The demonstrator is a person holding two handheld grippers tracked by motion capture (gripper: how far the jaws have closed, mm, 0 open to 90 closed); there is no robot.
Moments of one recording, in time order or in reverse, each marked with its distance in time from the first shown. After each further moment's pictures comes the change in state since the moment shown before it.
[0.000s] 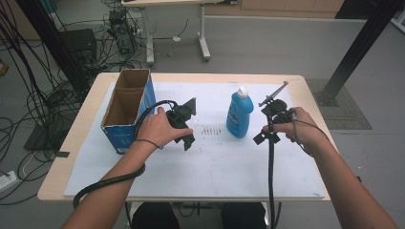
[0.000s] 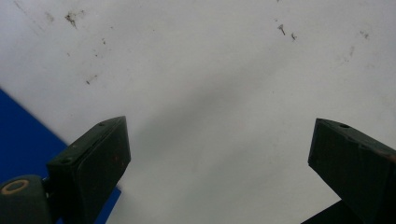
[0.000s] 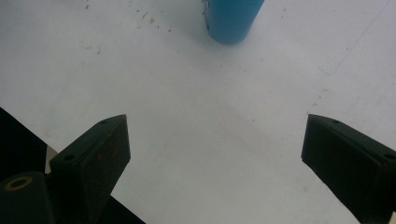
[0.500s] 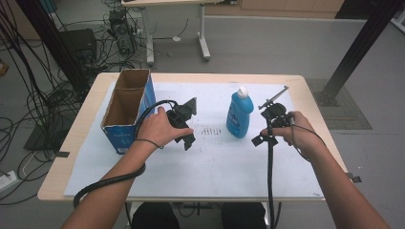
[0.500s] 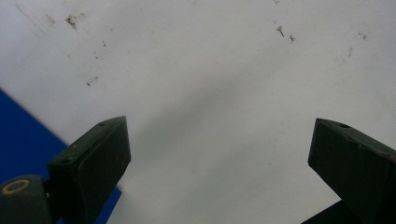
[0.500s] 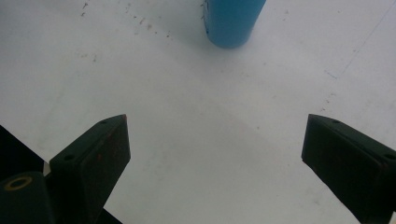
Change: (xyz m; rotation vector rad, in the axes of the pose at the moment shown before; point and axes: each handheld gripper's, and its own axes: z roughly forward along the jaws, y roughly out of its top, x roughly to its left) left arm -0.001 0.000 0.000 -0.003 0.001 0.002; right arm -0.001 -0.013 0.013 -0.043 0.003 0.025
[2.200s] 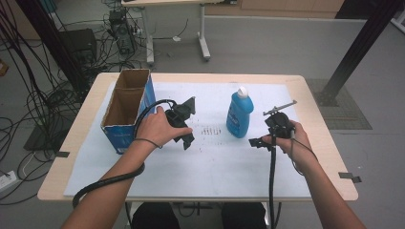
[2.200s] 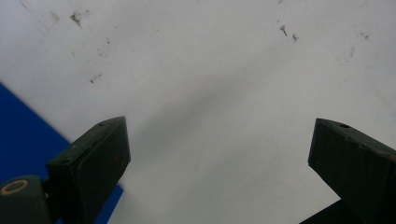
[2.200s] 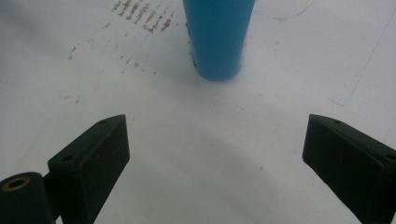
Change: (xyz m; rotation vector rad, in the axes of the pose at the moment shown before) left arm 0.003 -0.002 -0.001 -0.003 0.000 -0.011; right arm -0.010 -0.063 0.037 -0.252 0.003 0.046
